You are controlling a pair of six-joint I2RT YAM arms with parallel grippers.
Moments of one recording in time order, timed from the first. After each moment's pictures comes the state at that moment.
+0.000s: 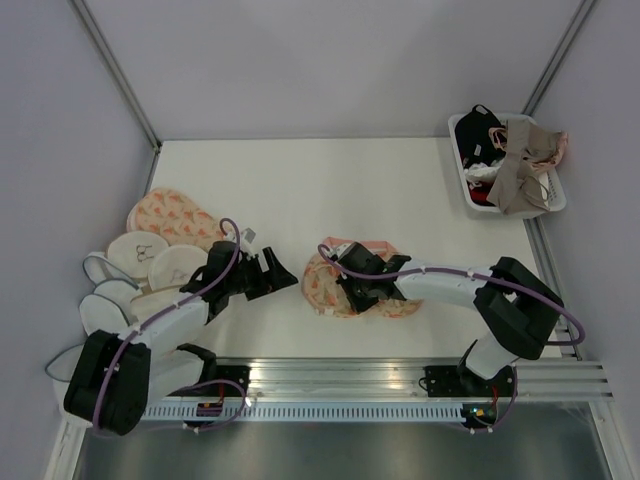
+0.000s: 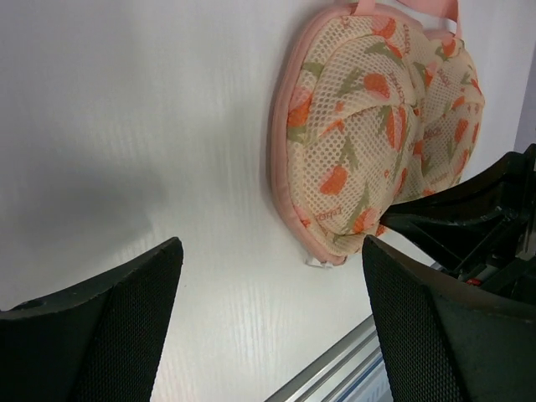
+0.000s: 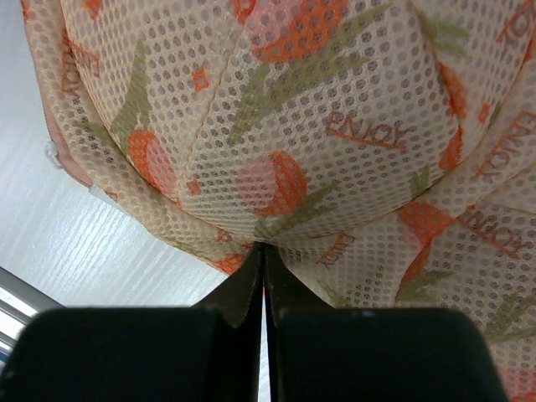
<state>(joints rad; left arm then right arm) -0.34 1.06 0.36 -0.01 0.38 -0.69 0.90 1.60 0.84 -0.36 -0.03 0.30</state>
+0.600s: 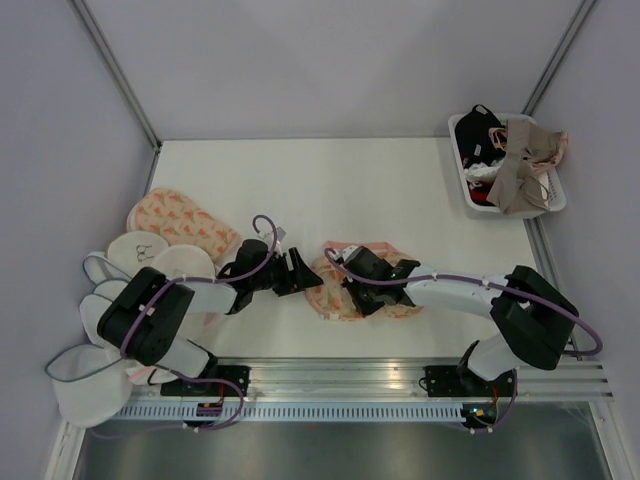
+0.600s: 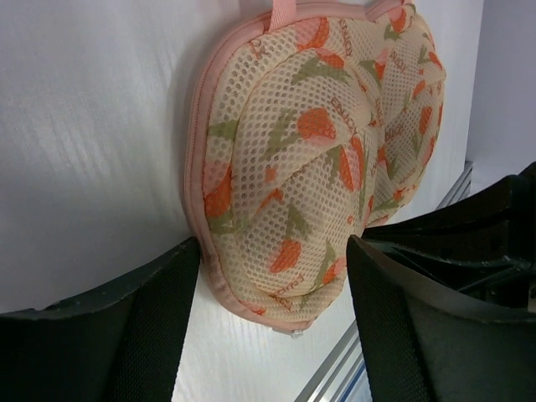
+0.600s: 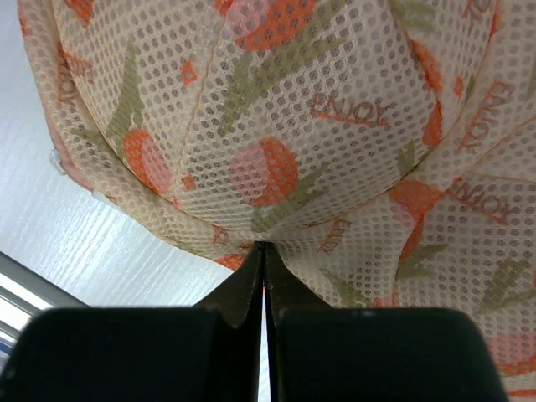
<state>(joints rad) -0.50 1.48 0.39 0.48 0.45 -0.79 0.91 1.53 0.80 -0.38 0.00 0.31</state>
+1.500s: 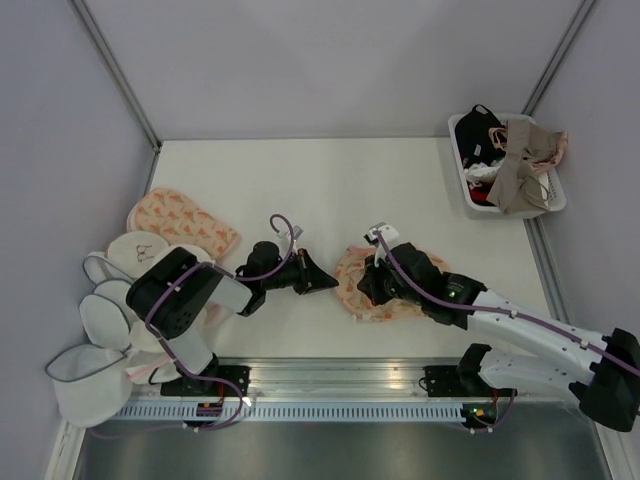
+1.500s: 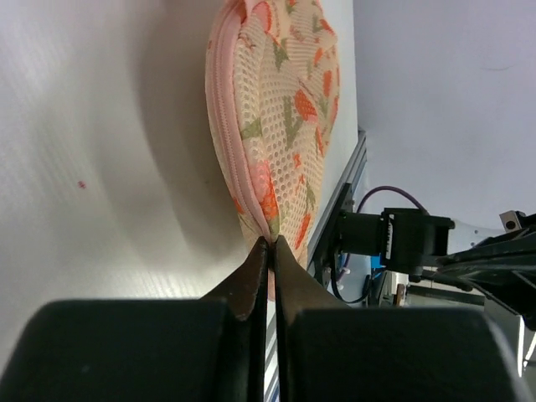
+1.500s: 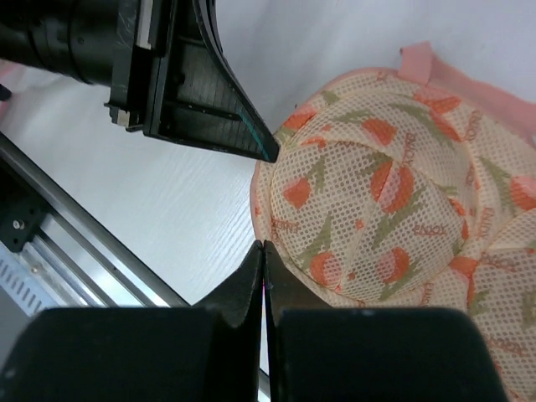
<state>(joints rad) -0.60 1.70 0.40 0.93 0.59 -1.04 0.91 1.05 0.70 -0.31 0.04 0.42</state>
